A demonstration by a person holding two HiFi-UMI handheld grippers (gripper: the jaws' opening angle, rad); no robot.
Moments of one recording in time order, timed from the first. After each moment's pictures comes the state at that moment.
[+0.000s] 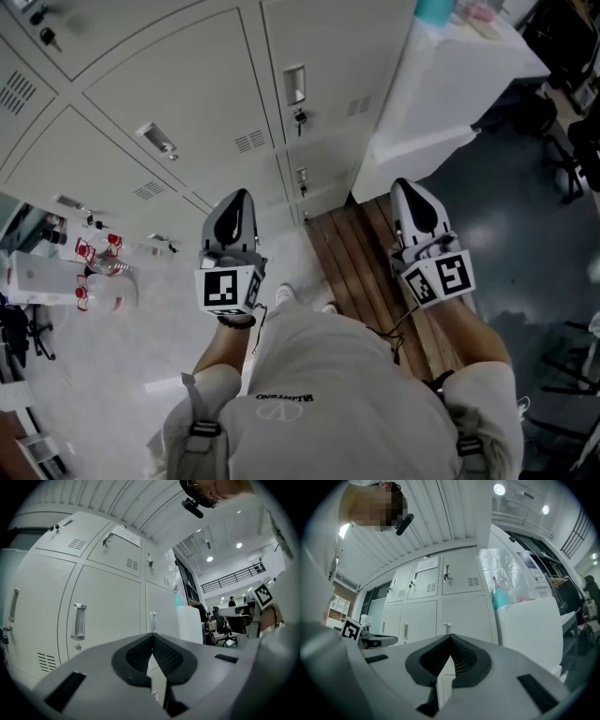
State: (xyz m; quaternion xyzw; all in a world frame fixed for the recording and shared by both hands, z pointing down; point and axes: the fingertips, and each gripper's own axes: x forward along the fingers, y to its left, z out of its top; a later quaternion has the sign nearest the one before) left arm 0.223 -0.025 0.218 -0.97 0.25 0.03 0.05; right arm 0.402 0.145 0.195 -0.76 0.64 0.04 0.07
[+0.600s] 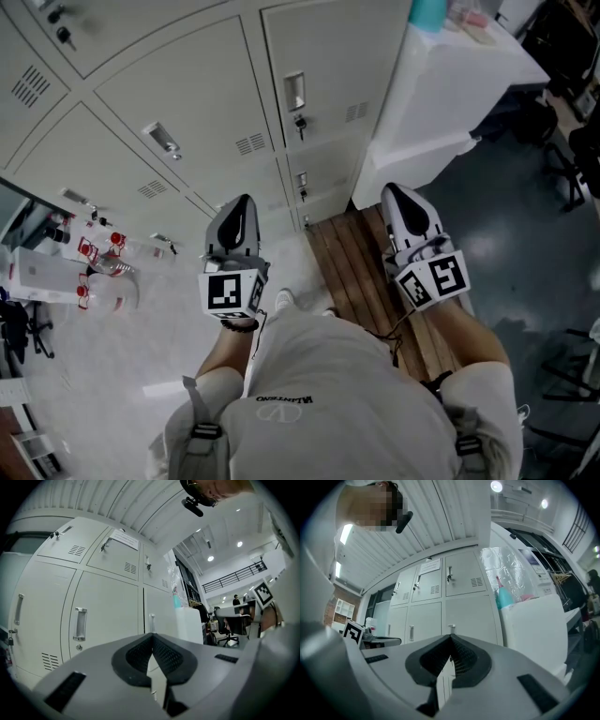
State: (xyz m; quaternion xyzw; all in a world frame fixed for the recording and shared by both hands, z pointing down) left arm 0.219 -0.003 0.212 -0.96 0.26 0.03 0.06; right arm 0.388 0.152 0.189 -0.75 0.66 0.04 0.07
